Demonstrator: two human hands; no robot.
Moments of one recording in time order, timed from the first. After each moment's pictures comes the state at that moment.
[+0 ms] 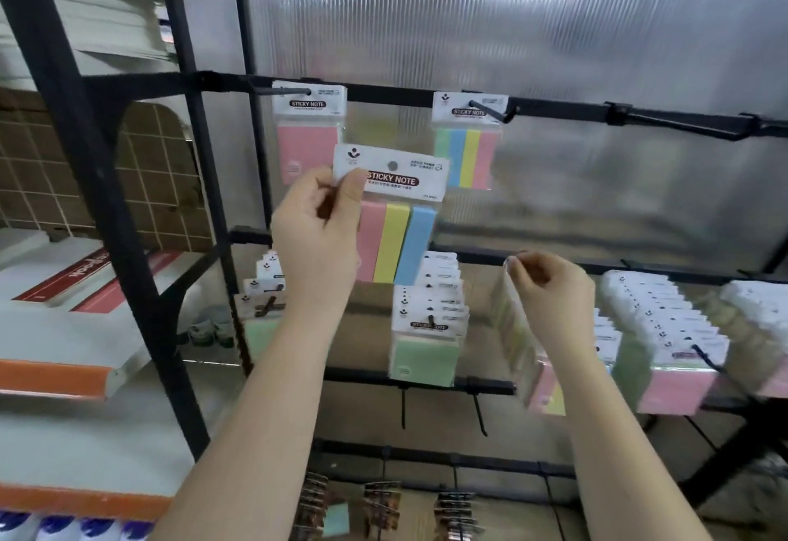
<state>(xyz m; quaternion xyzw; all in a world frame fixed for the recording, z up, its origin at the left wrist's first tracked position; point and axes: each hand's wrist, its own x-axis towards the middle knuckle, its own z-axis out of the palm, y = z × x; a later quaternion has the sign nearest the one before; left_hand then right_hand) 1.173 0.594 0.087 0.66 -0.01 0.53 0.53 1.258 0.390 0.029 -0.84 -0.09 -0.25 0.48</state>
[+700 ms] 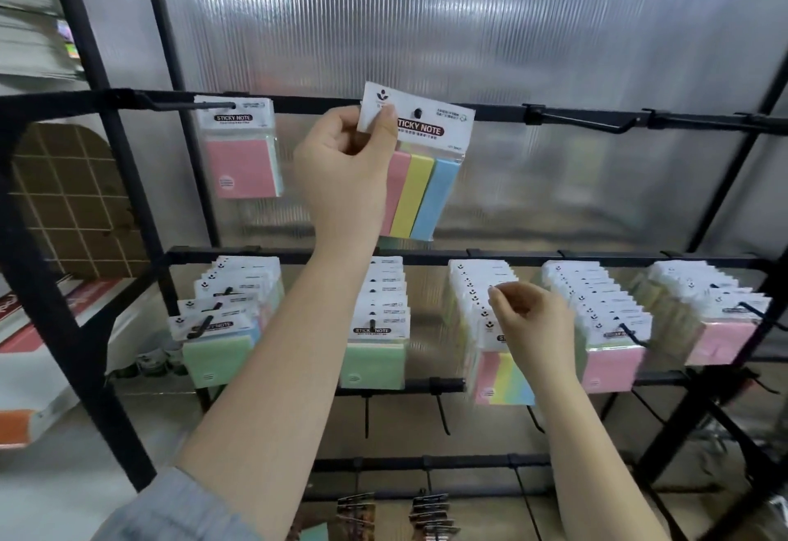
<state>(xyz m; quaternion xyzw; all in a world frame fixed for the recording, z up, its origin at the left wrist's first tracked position) 1.217 0.521 0.138 0.60 -0.05 0.49 0.64 1.243 0.340 0.003 -0.84 -0.04 -0.24 0.49</state>
